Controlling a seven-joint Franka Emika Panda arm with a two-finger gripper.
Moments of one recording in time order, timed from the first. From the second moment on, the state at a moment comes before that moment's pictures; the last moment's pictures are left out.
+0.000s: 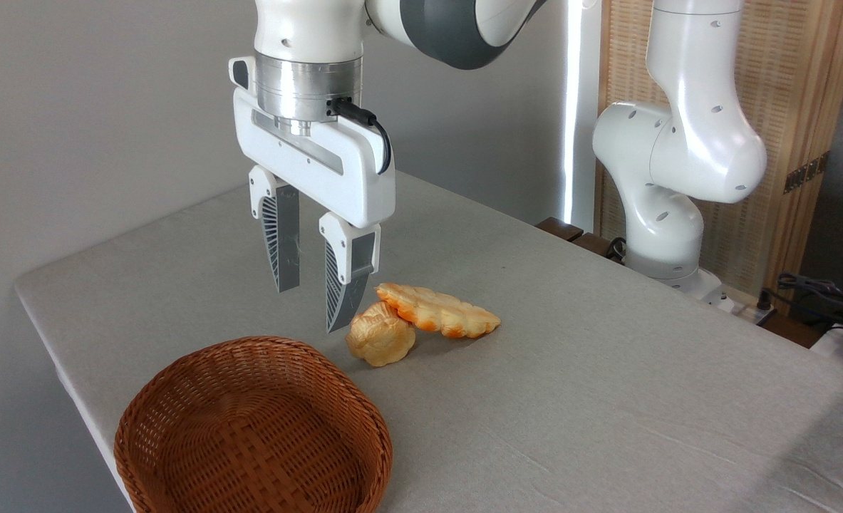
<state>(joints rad) -0.01 -0.09 0.00 -1.87 -0.10 1.98 0.75</state>
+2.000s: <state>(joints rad) -0.02 -0.09 -0.01 -1.84 -0.10 1.87 0.78</state>
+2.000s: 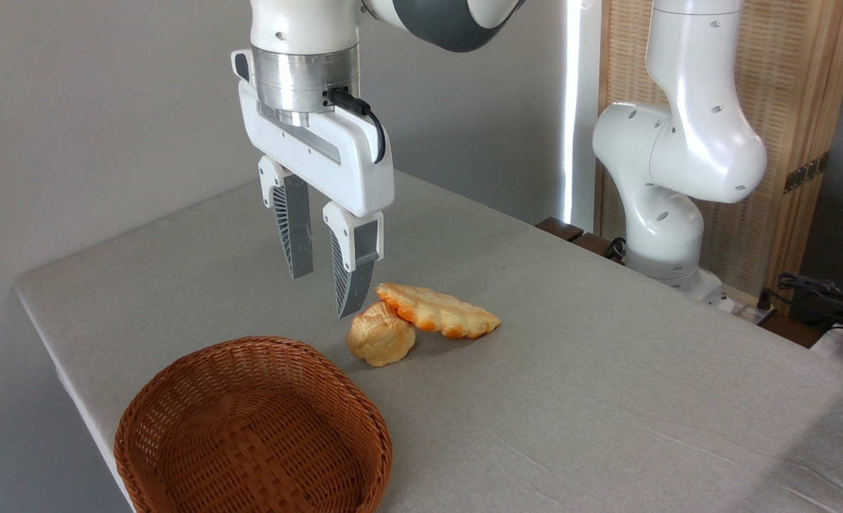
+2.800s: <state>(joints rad) -0.02 -0.09 -0.01 -1.84 -0.10 1.86 0.78</state>
